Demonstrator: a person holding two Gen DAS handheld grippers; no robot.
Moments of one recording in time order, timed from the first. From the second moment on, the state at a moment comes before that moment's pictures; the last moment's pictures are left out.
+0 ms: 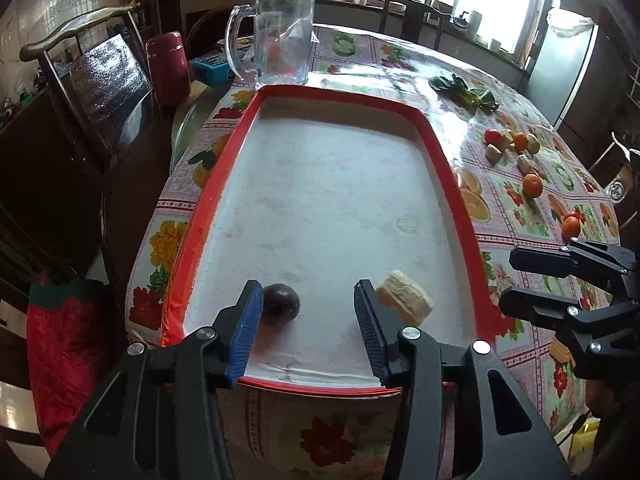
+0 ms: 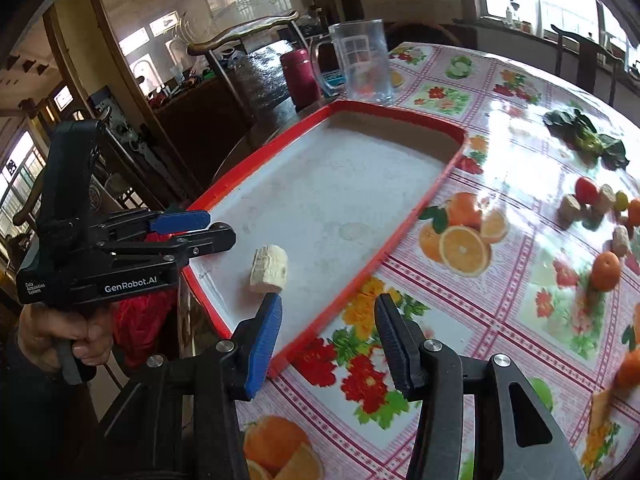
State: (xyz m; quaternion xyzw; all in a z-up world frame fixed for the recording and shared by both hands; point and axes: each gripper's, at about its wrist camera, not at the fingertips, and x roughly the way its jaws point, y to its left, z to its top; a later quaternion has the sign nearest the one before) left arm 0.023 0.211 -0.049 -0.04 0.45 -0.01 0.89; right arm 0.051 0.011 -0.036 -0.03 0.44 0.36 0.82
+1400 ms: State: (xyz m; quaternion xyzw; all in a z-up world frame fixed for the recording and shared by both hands) left arm 0.085 -0.013 -0.040 0.04 0.45 -0.20 0.87; right arm 0.072 -0.230 -0.066 0.11 0.45 0.14 0.88
